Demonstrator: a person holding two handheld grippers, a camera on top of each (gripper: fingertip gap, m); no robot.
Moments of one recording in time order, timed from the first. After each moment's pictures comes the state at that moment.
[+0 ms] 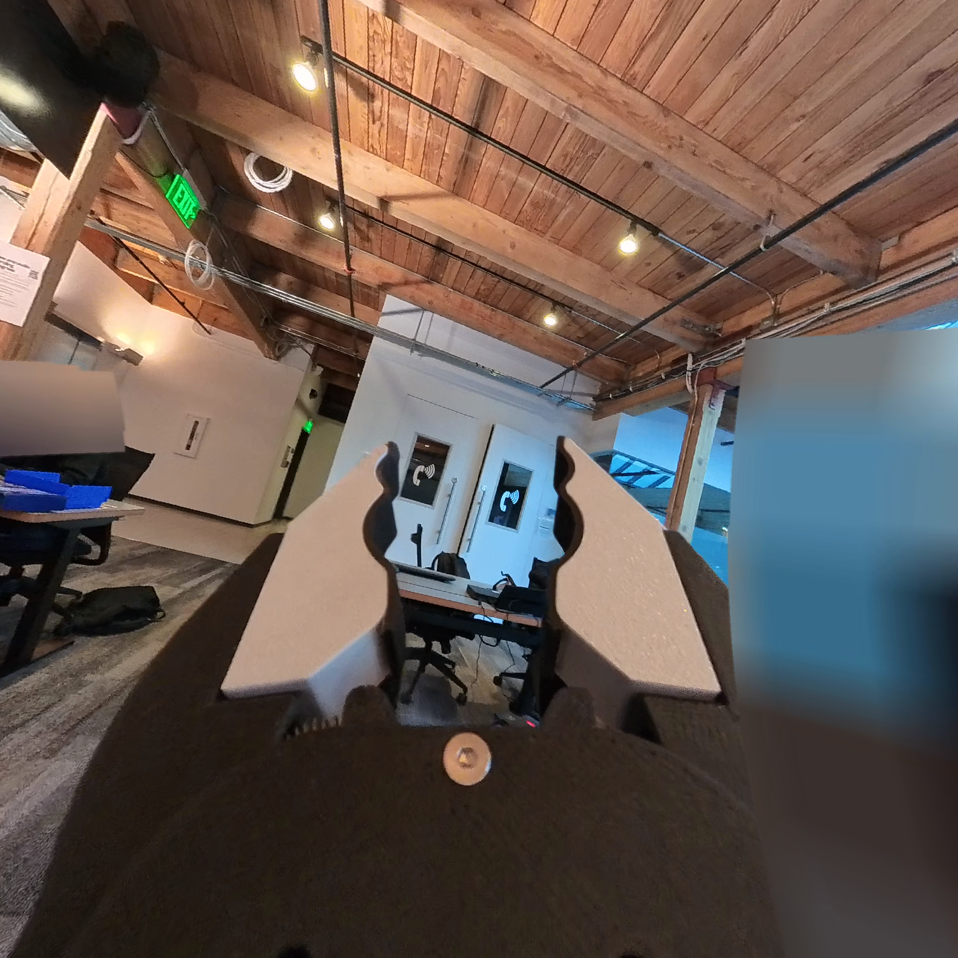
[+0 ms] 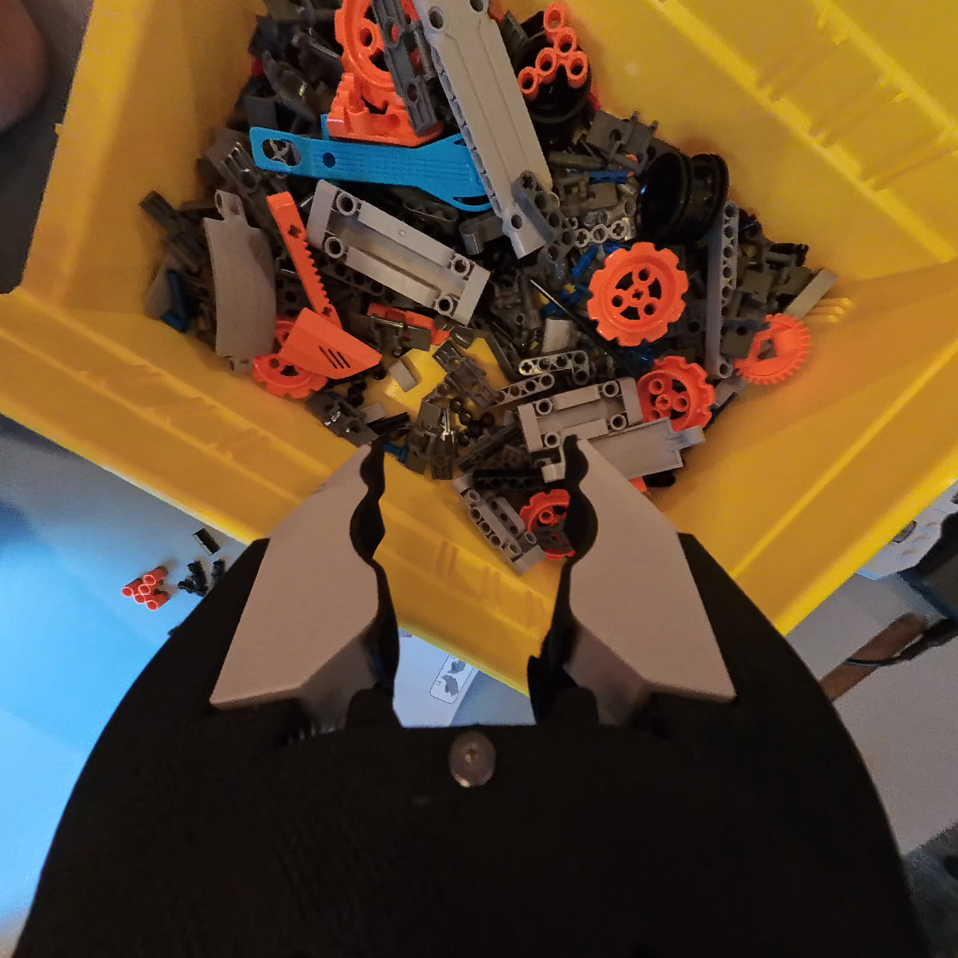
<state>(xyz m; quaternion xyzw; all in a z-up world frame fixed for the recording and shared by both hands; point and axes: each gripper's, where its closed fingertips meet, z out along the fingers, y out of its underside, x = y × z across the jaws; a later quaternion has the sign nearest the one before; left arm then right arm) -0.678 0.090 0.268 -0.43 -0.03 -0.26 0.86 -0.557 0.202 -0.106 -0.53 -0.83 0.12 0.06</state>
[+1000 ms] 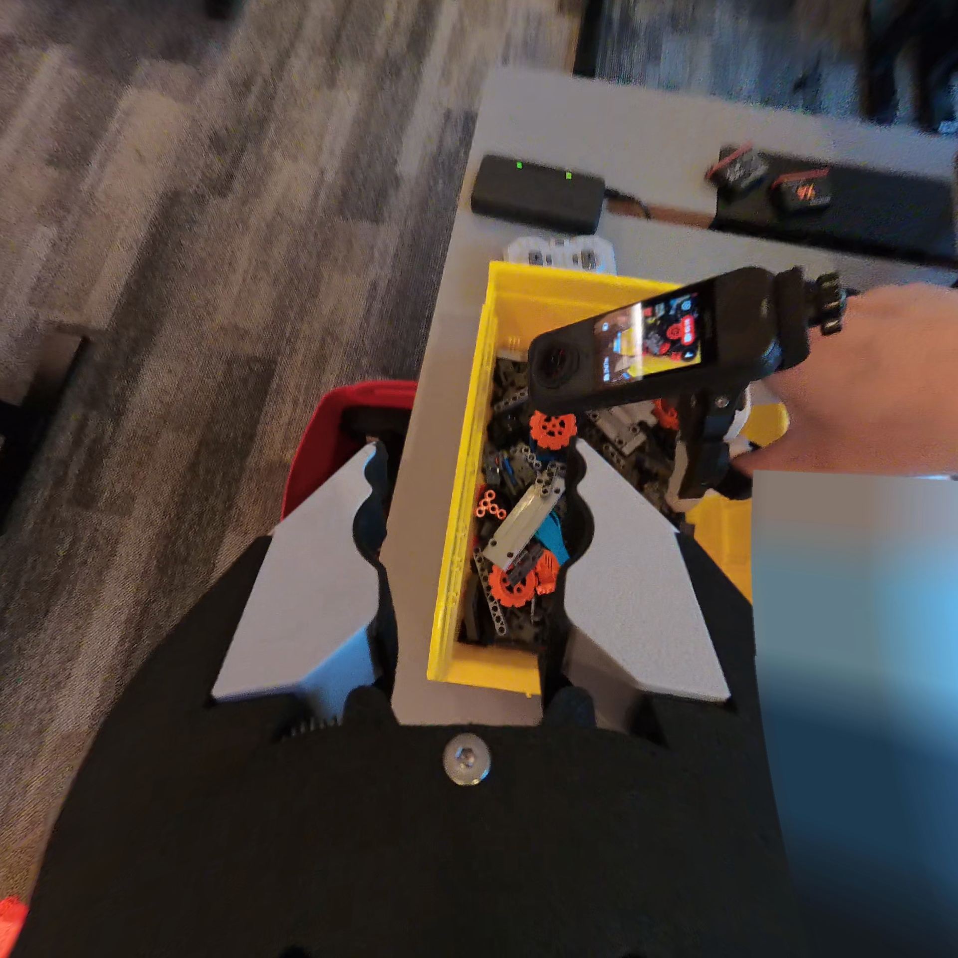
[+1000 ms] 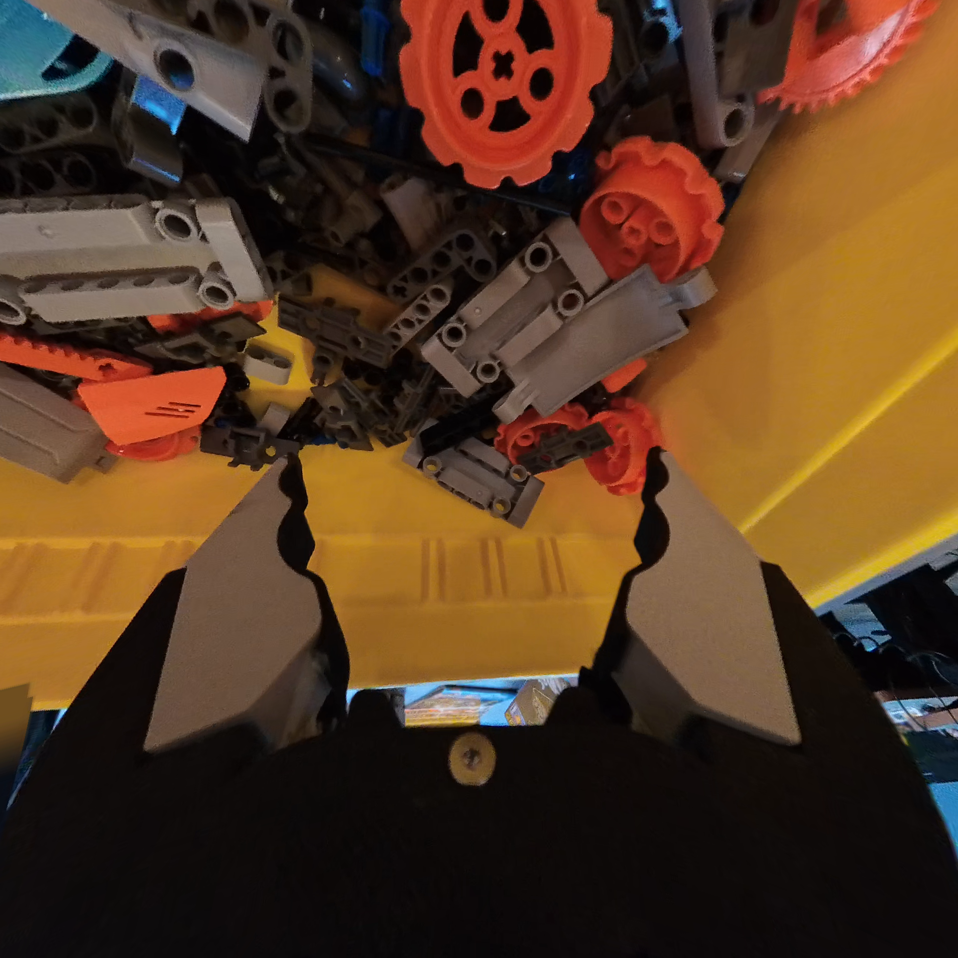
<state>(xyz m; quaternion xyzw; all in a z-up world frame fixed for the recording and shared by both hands) -0.698 0.173 0.036 -0.92 0.00 -0.01 0.39 -0.532 0.233 -0.141 -0.71 -0.69 -0.13 -0.07</state>
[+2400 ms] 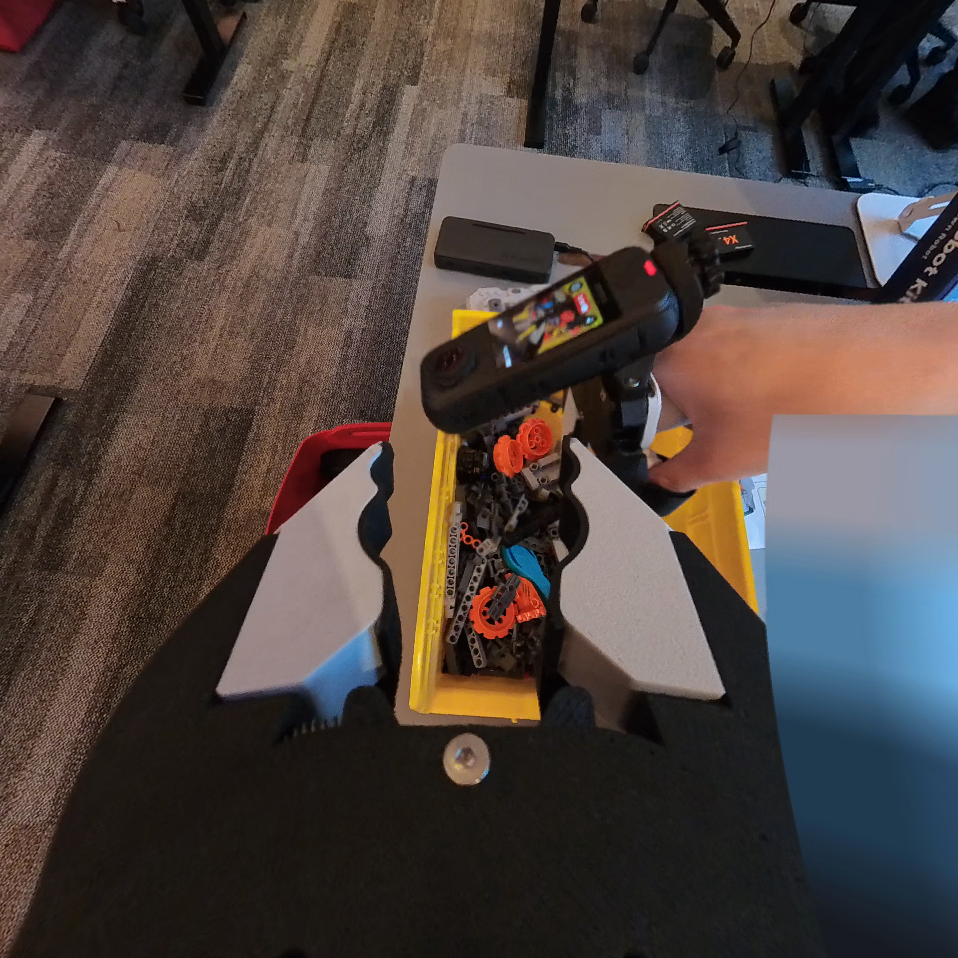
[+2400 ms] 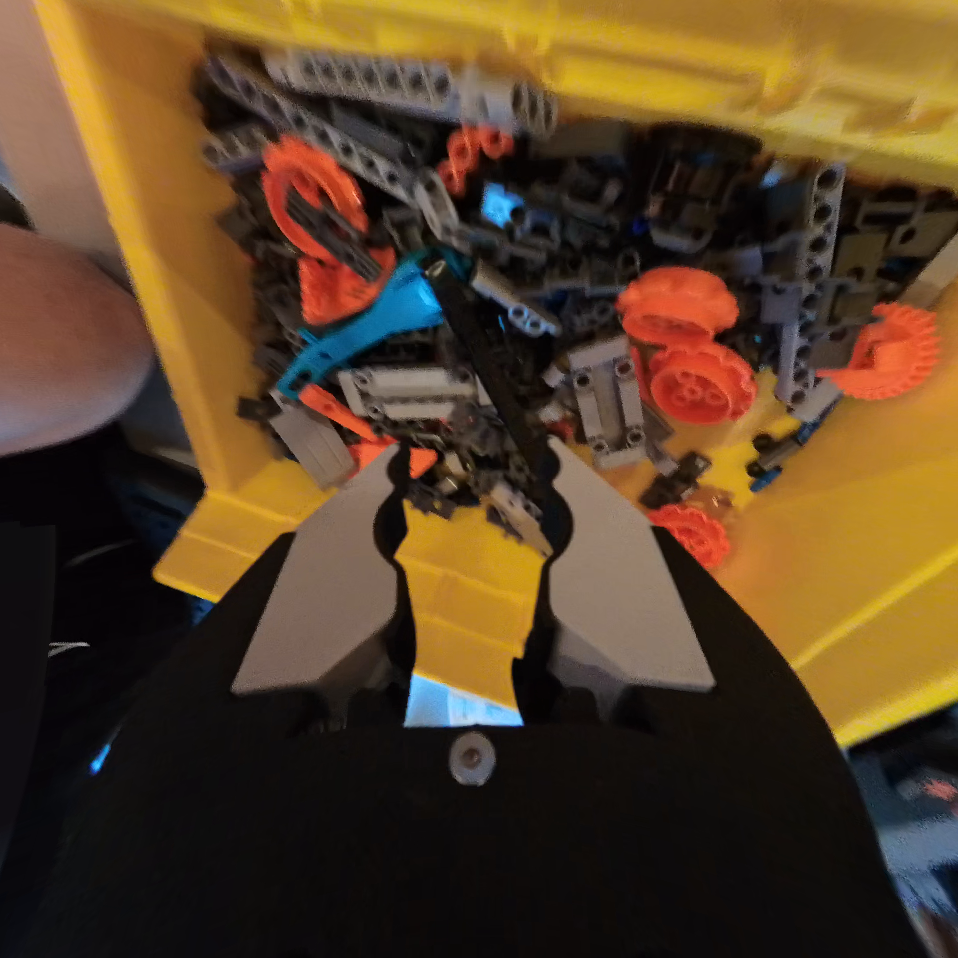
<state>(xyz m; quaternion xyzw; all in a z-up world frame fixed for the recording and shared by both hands) -0.683 0.177 0.055 -0.90 0.02 -0.04 0.43 -0.599 0.180 -0.115 -0.69 -0.71 0.07 -0.12</state>
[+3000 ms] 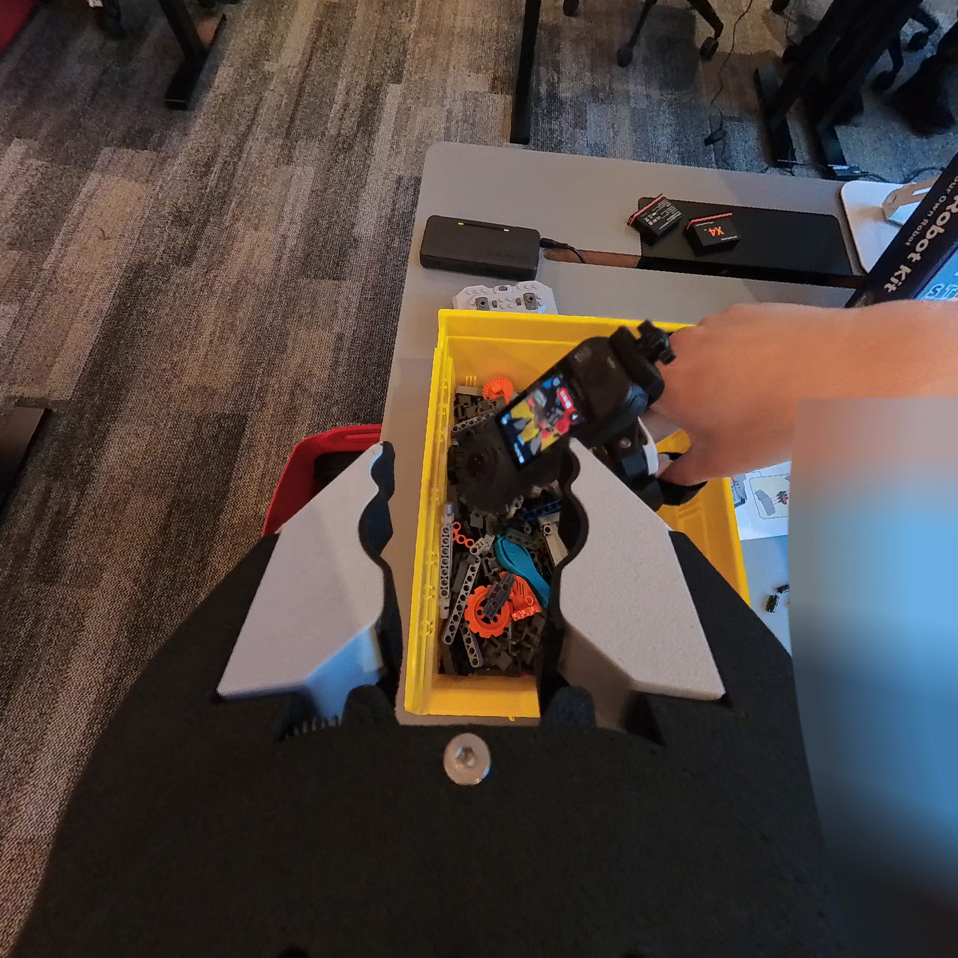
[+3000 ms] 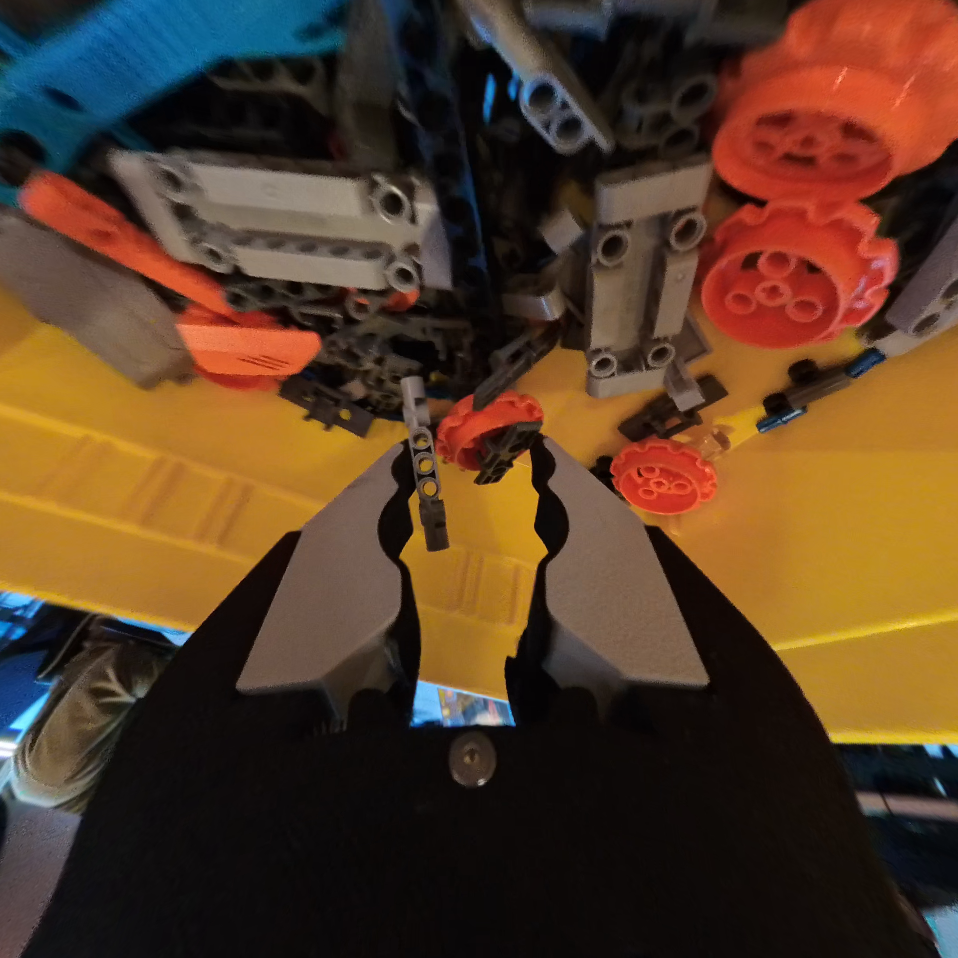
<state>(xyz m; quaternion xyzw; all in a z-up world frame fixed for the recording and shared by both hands) -0.676 0.177 0.055 -0.90 0.04 -0.04 0.43 -0.538 0.200 -0.147 -0.60 -0.77 -0.10 -0.17</state>
